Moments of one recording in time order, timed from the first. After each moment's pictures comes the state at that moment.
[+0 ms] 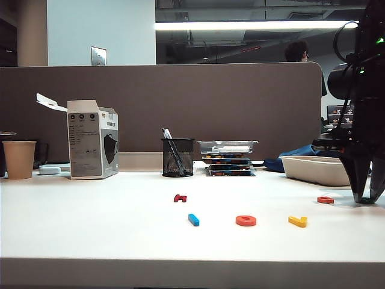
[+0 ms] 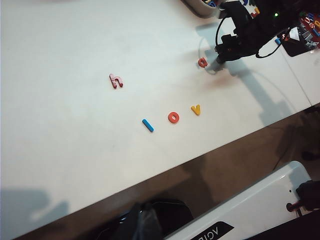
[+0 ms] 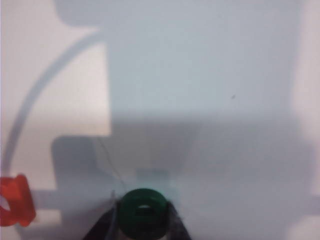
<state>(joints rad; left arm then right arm) -0.70 0.96 1.55 -1.28 0.05 -0.35 0.08 1.92 1.37 -0.84 -0.02 0.09</state>
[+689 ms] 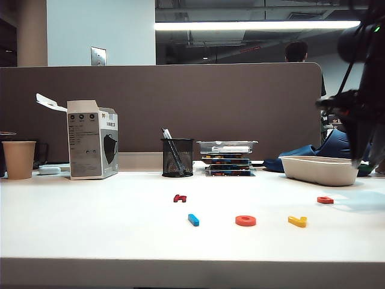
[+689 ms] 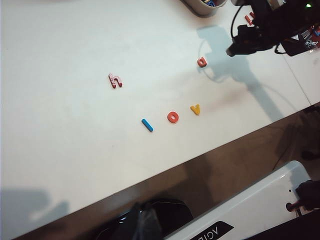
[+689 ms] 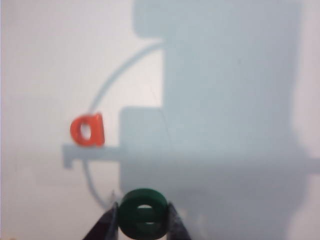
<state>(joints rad) -0.70 0.96 1.55 -1.28 0.05 -0.35 0.08 1.73 1.31 -0.88 -0.10 0.10</state>
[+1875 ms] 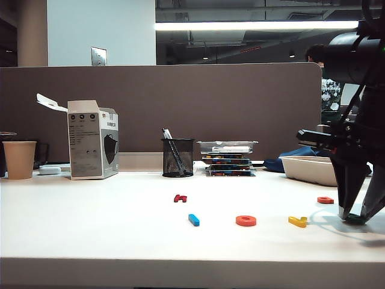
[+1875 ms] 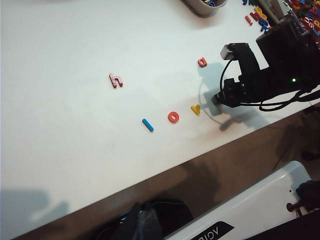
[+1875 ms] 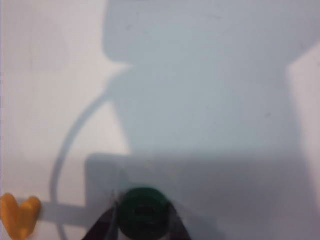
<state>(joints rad) -0.70 0.96 1.55 -1.28 0.05 -0.35 0.30 1.53 0.85 -0.56 -0.08 0.41</state>
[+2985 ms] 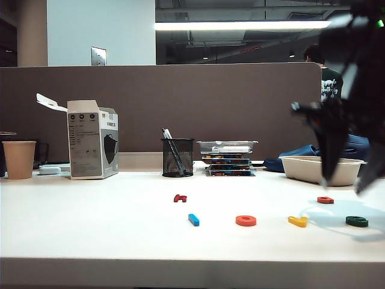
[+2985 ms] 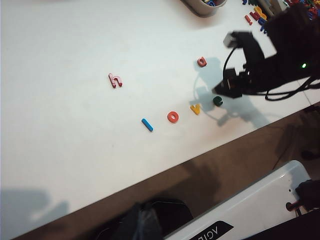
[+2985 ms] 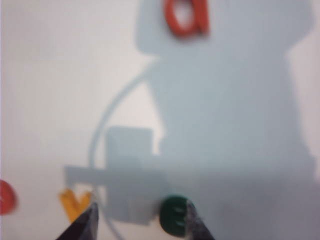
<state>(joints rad) -0.70 0.96 1.55 -1.28 0.05 -0.35 0.30 1.52 0.98 -0.68 -0.10 0.39</state>
